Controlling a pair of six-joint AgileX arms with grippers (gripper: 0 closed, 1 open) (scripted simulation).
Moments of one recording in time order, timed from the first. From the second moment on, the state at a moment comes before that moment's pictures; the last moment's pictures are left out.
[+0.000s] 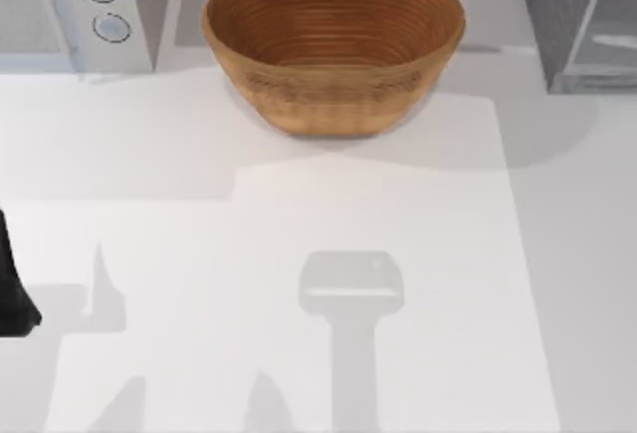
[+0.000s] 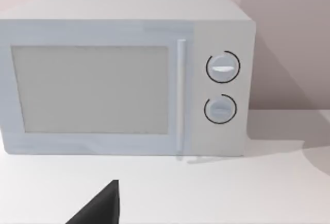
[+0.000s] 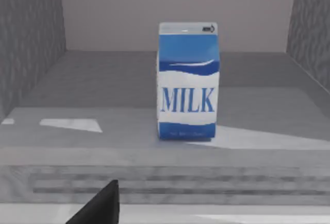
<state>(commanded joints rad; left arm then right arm) 0.00 0.00 0.00 0.00 0.00 0.00 -0.48 1.92 0.35 1.57 -0.45 0.00</state>
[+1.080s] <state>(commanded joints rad) 0.00 0.00 0.00 0.00 0.00 0.00 -0.27 2.30 0.96 1.34 -0.23 0.01</state>
